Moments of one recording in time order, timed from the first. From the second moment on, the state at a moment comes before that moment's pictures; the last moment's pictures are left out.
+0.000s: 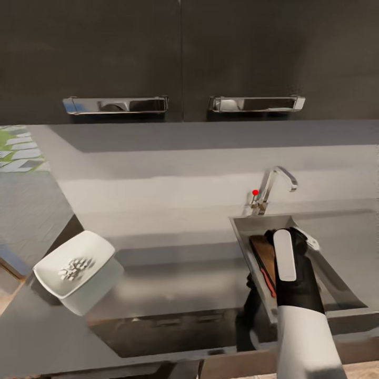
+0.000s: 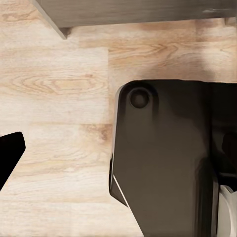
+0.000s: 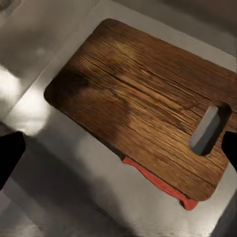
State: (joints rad) left arm 0.28 0.00 -0.14 -0.21 0.13 -0.80 0.14; right arm -0.72 0.17 -0.26 -1.42 -0.55 0.77 -0.99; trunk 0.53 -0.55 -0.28
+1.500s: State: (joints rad) left arm 0.28 0.00 -0.14 -0.22 0.13 -0.84 0.14; right arm -0.69 0.17 -0.04 -1.46 -0.55 0.78 -0.90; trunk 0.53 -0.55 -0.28
